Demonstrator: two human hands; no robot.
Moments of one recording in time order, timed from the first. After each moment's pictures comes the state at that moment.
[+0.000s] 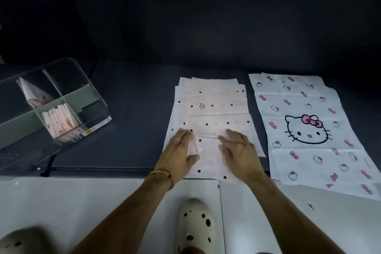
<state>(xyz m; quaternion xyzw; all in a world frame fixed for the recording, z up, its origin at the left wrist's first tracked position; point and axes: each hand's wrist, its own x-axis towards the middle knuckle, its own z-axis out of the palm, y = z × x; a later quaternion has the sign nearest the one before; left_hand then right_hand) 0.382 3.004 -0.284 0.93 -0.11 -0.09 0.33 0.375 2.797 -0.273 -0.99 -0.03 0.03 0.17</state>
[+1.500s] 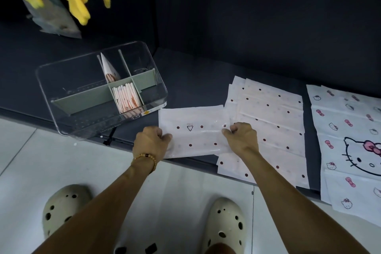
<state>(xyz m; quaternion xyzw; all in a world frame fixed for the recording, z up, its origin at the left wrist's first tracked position) 0.372 3.159 -0.270 0.89 0.29 -0.05 0.34 0.431 2.932 -0.263 -0.94 0.13 0.12 0.30</state>
